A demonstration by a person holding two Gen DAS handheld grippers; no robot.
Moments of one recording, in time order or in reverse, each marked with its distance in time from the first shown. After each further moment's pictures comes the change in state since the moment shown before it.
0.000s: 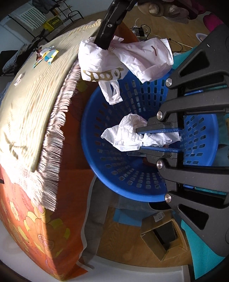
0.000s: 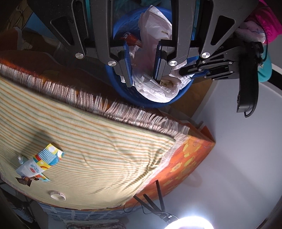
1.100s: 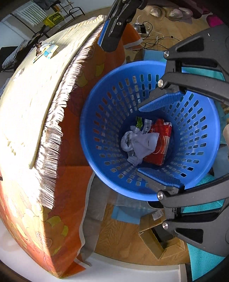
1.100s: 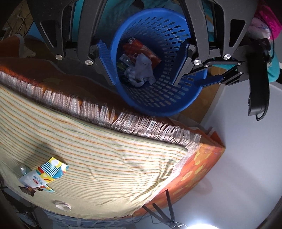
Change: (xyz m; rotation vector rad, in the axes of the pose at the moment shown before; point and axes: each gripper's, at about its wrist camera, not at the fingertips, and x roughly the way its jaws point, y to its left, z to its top) left arm 0.002 0.002 -0.001 -0.019 -0.003 0.029; right arm 0.017 -0.003 0.000 0.026 0.057 -0.075
